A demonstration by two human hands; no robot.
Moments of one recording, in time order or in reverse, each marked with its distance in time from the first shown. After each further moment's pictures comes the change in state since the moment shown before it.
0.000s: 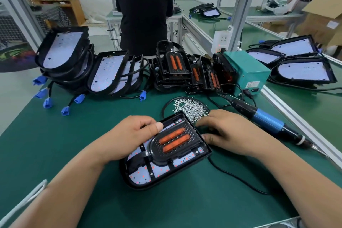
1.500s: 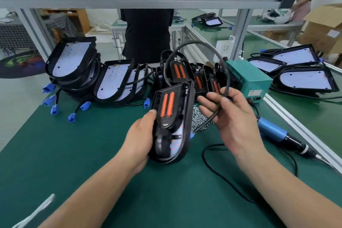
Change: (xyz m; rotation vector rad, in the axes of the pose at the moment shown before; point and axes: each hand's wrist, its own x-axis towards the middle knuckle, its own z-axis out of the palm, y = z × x) left_hand 0.020 0.019 0.040 -0.744 0.399 -0.223; right_hand 0.037 -0.041 -0.002 1.760 0.857 0.241
